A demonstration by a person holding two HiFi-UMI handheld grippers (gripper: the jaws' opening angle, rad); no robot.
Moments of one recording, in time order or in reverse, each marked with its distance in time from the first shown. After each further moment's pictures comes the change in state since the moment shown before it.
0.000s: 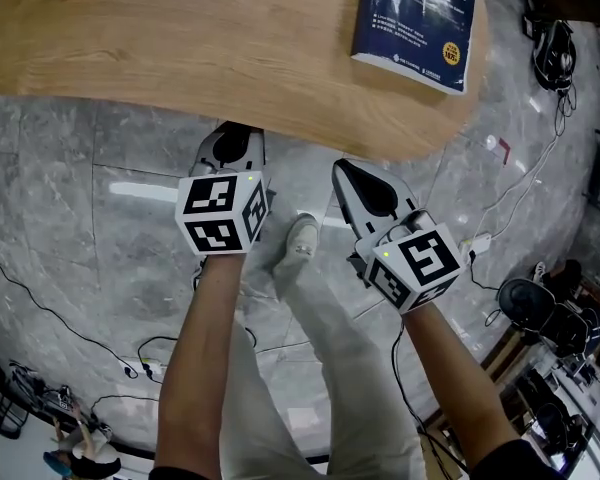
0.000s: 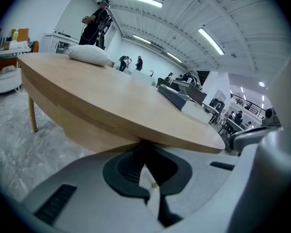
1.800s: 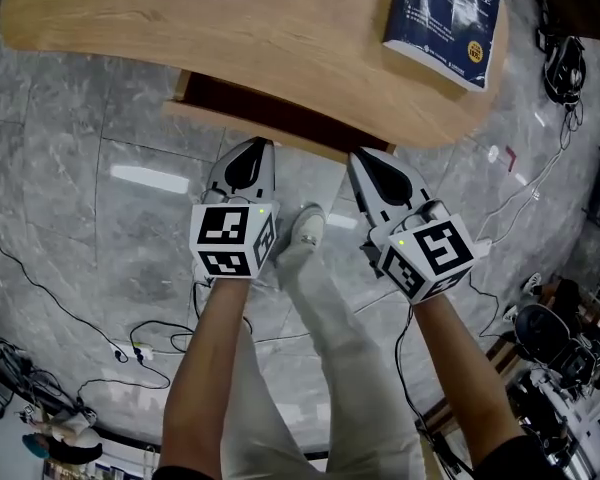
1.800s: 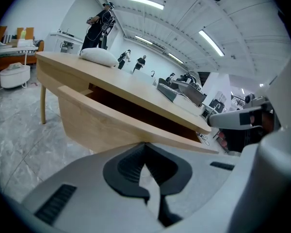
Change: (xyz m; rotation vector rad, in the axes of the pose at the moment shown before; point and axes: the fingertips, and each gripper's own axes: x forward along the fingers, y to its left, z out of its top) left arm -0.057 -0.002 -0.048 -0.012 -0.003 0.010; right arm 0.001 0.019 -0.004 -0.050 0.014 0.031
